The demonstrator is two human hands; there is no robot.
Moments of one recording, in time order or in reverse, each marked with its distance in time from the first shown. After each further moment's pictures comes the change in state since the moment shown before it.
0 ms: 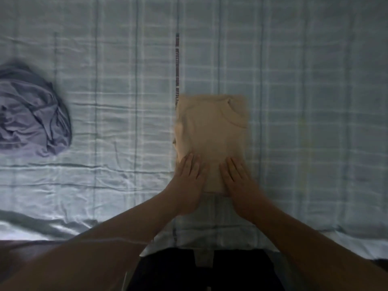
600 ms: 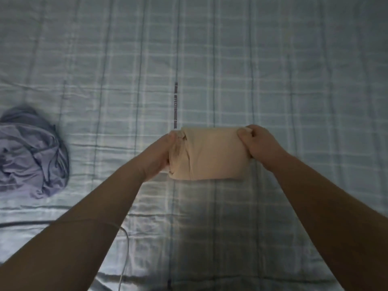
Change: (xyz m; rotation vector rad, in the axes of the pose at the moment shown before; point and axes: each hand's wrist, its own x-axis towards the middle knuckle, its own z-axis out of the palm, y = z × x) left_hand 0.046 -0.123 -0.145 -1.696 0.198 -0.227; right_hand 0.109 0.106 -0.177 1.014 0.381 0.467
